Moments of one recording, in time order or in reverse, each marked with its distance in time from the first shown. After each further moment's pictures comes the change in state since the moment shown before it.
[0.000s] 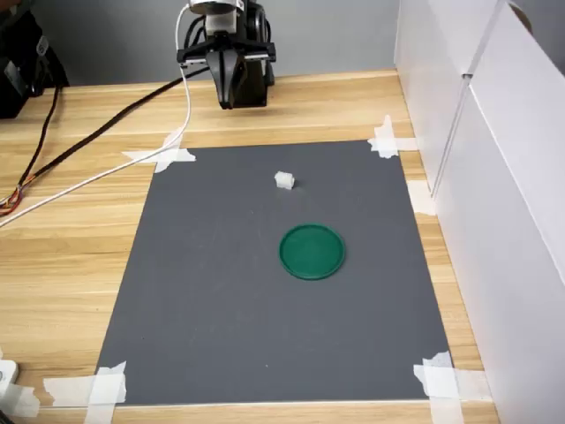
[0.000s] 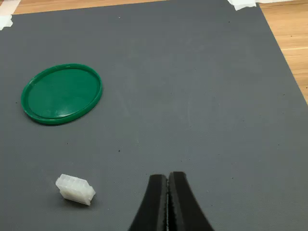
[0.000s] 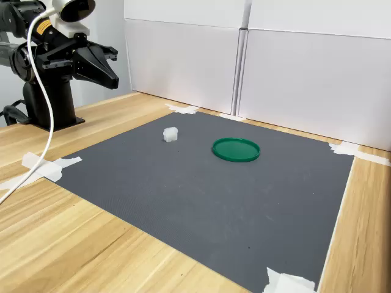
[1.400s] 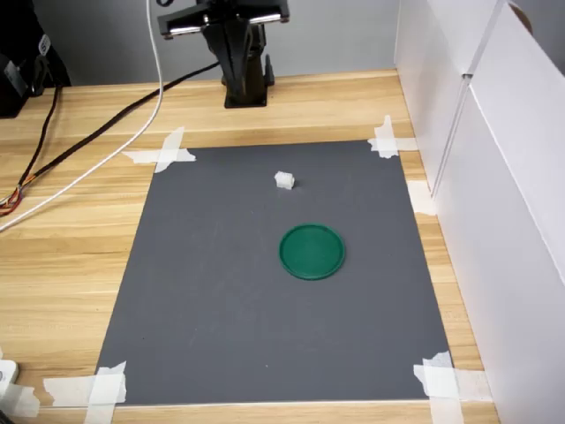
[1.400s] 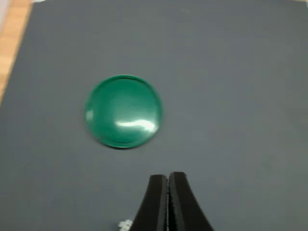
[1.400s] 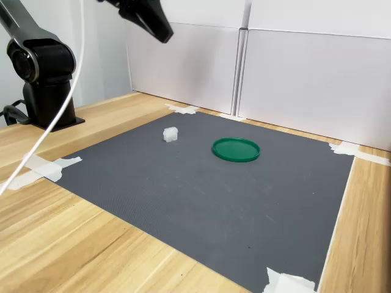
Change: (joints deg) arm 13.7 51.0 -41.3 -4.2 11.9 -0.5
